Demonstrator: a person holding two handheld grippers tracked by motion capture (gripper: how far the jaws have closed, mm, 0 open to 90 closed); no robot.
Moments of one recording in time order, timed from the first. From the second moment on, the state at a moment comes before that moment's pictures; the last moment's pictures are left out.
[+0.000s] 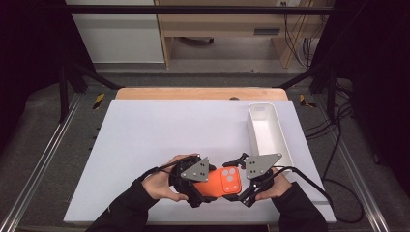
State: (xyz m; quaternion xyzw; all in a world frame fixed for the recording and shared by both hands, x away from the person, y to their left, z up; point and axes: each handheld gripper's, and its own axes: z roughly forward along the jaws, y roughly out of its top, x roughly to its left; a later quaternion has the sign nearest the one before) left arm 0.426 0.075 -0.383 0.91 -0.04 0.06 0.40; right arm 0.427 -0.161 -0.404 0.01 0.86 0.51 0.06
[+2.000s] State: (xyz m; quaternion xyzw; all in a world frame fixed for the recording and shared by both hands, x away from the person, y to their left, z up) left arm 0.425 0.073 -0.383 0.92 -0.05 0.04 0.39; right arm 0.426 -0.161 -0.406 -0.01 0.86 0.52 0.02
